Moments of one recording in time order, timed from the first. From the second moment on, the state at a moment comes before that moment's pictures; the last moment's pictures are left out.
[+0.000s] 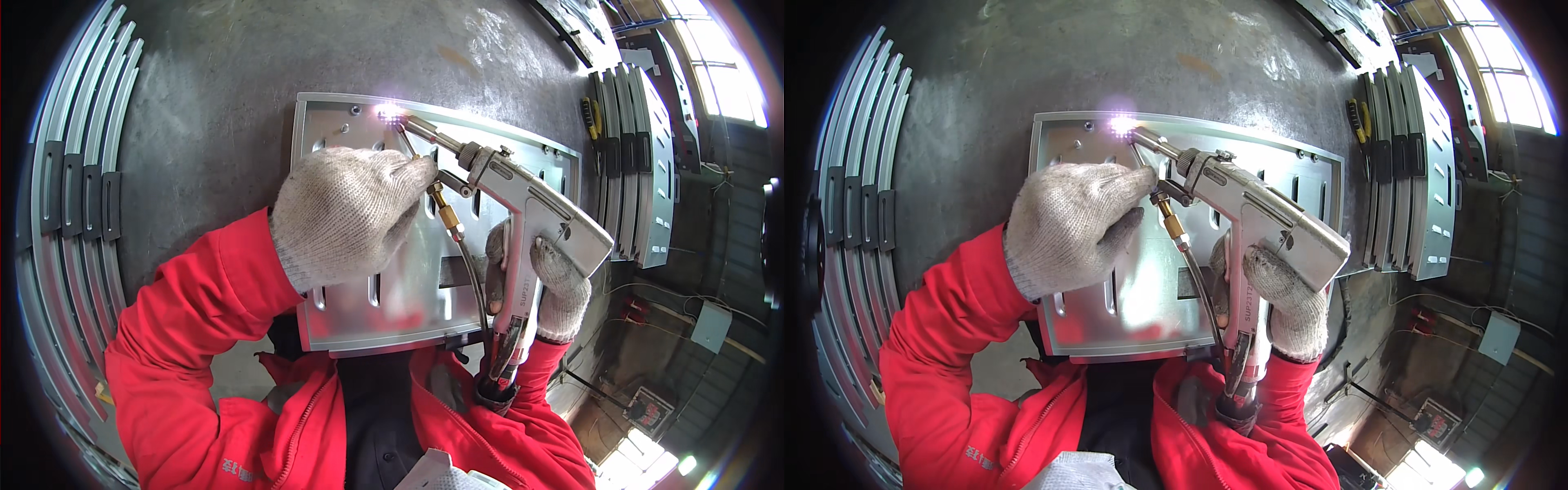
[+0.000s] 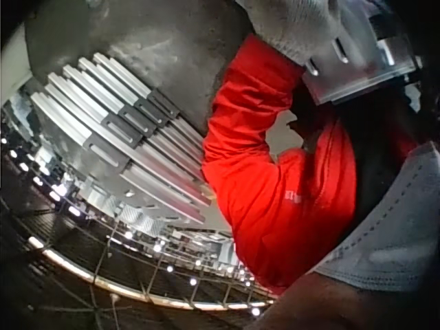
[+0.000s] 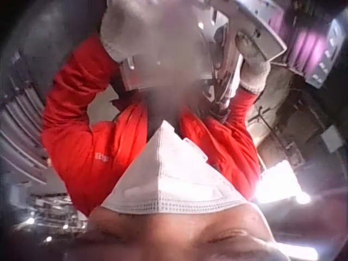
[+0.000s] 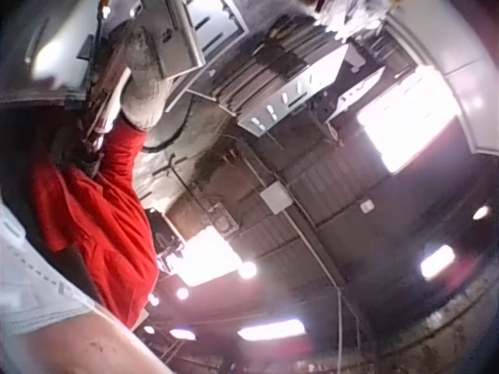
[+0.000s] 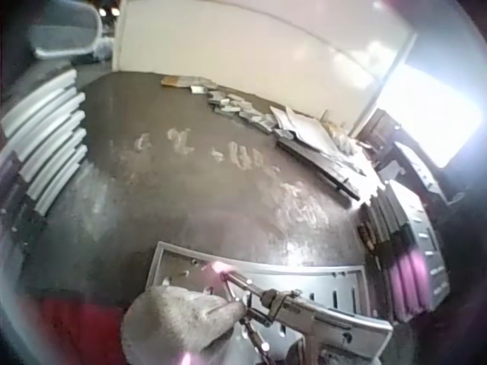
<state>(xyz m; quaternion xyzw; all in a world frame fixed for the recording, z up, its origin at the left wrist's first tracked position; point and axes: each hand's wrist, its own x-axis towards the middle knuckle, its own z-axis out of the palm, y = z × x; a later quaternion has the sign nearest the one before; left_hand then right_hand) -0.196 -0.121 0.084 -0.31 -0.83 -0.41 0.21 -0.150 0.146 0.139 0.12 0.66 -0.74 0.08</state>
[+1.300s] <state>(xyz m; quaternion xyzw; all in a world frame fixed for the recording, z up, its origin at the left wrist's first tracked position) -0.174 -0.124 0.081 -0.20 -0.86 -0.44 0.14 -0.124 0.075 0.200 -0.22 0.95 -0.13 0.19</state>
